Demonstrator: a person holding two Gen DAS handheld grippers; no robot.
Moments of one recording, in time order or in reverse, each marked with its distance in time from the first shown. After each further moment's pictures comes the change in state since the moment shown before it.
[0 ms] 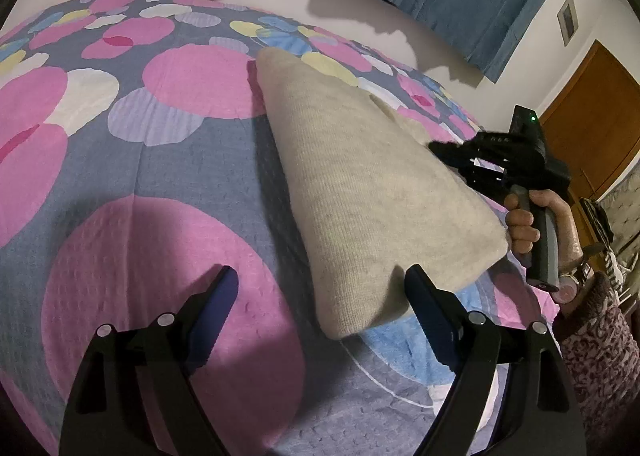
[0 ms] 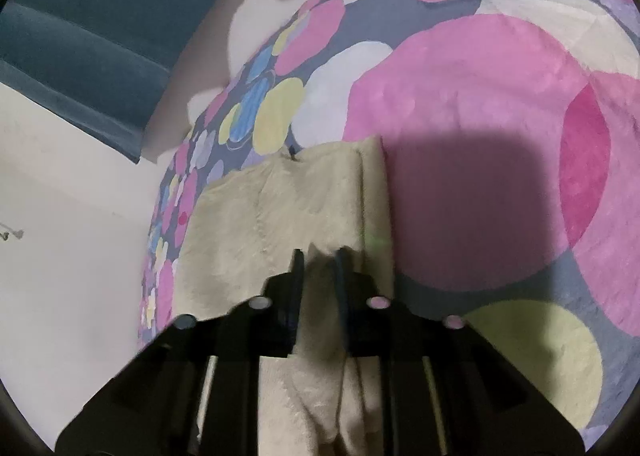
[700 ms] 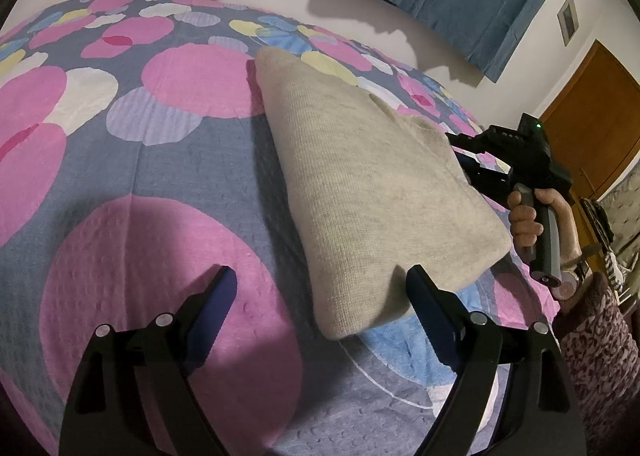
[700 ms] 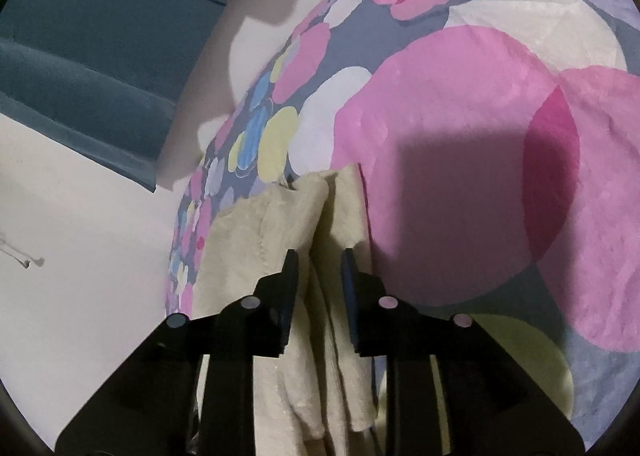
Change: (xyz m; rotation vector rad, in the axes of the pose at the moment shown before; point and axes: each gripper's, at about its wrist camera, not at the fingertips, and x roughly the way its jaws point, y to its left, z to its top) left arm 0.000 0.001 0.000 0.001 0.003 0.001; right arm -0.018 -0.021 0.009 0.085 -0.038 0.103
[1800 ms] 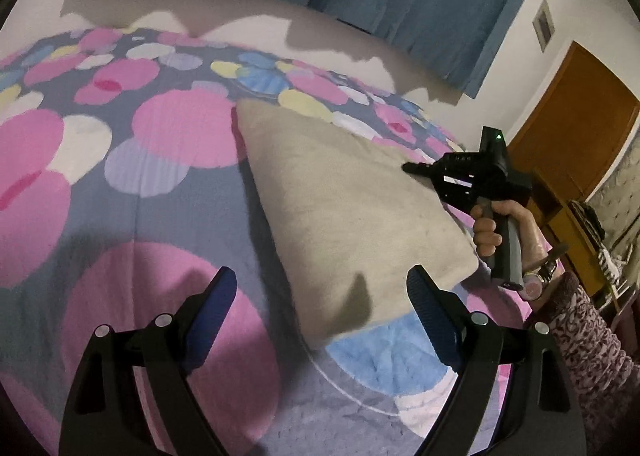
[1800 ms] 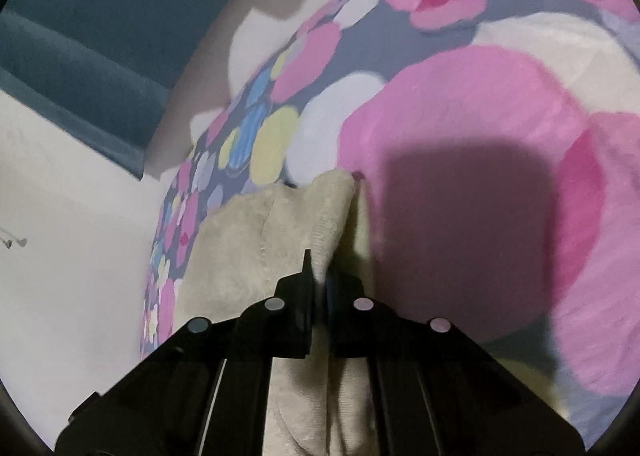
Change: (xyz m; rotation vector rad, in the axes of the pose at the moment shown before) left arm -0.022 -0.019 0.011 0.063 -0.099 -0.037; right arm 0.003 0.005 0.014 -0.057 -0.019 -0.086
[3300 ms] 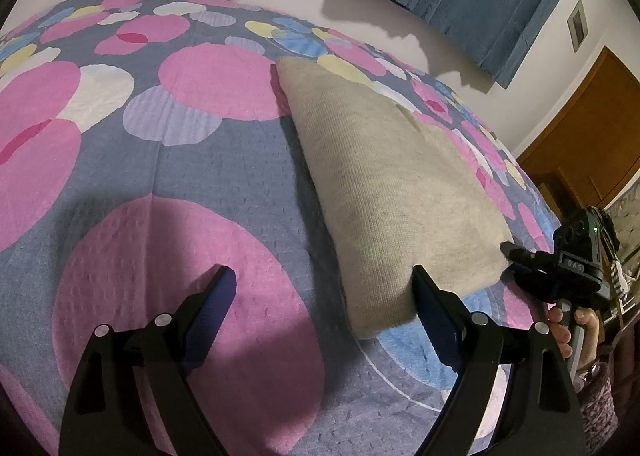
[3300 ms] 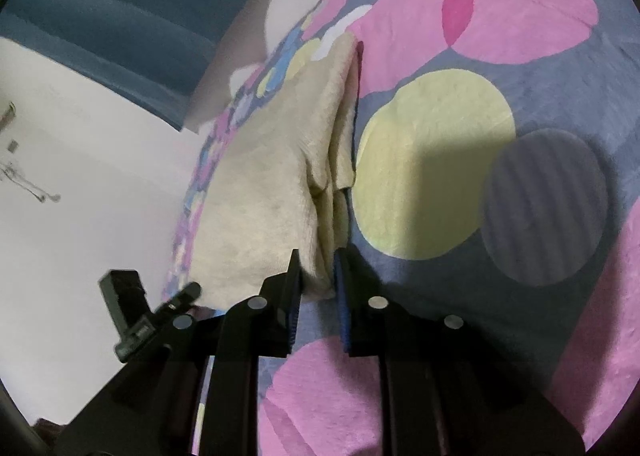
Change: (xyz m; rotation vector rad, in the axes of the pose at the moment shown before) left arm 0.019 0.029 -0.014 -0.091 0.086 0.066; right arm -0.073 -0.026 -0.132 -0.031 0.058 0.181
